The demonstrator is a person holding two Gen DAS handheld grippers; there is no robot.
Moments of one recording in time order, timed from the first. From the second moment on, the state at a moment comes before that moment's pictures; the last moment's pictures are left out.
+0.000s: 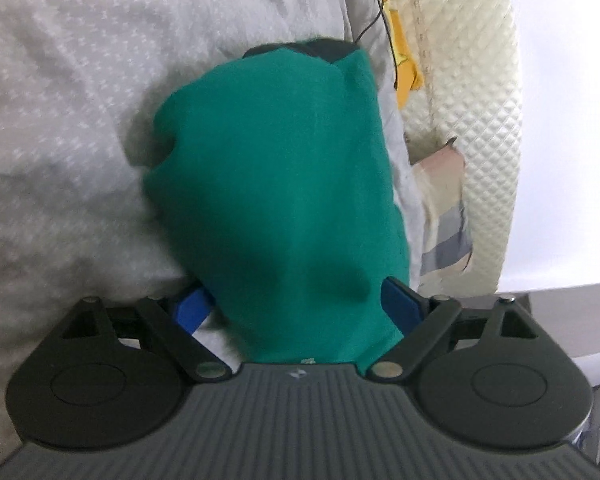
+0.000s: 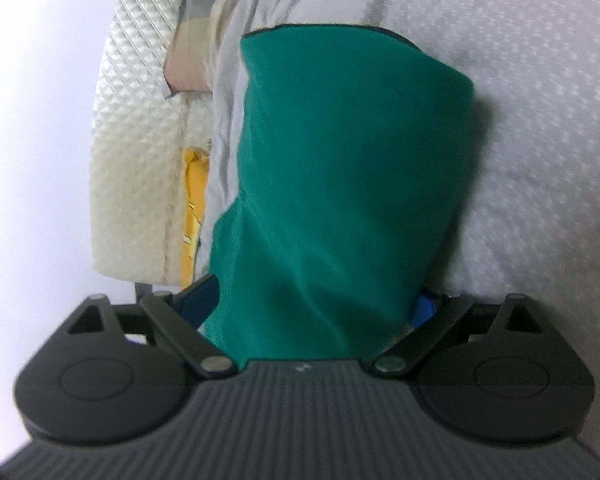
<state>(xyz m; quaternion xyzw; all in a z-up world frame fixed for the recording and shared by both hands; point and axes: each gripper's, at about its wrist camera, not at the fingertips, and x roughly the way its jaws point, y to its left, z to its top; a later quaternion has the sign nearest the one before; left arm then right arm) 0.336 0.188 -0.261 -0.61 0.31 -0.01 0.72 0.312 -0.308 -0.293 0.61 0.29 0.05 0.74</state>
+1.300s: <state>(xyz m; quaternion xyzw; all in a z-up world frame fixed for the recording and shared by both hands) 0.134 0.180 -0.123 -0.47 0.25 -0.01 0.84 0.153 -0.313 -0.188 0.49 0.26 0.07 0.83</state>
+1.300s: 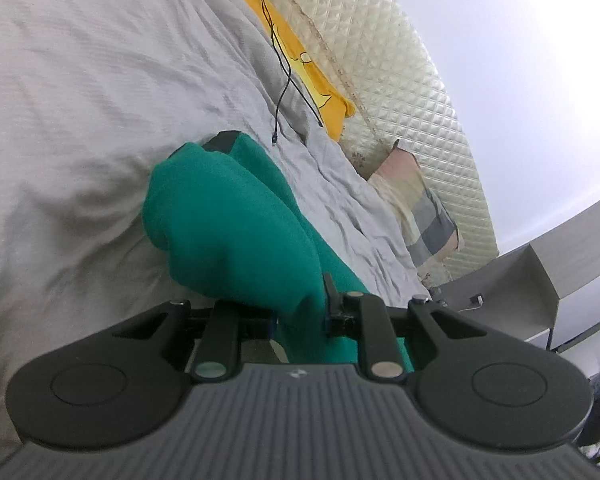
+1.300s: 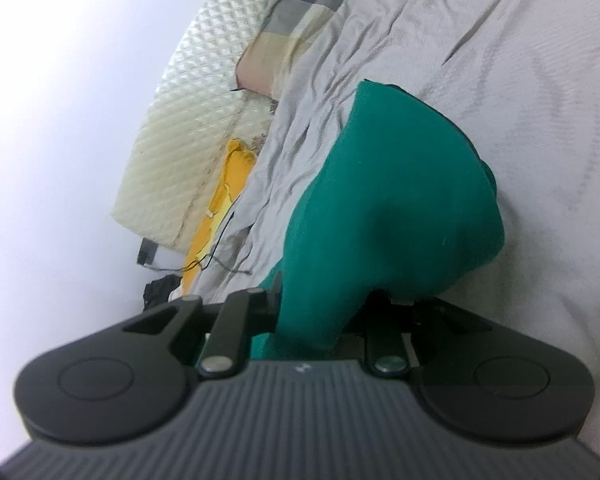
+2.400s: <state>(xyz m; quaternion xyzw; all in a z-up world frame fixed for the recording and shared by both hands) 0.215 0.166 -0.087 -0.42 0.23 -0.06 0.88 0.208 -0.315 -0.142 0.49 0.24 0.08 0.83</state>
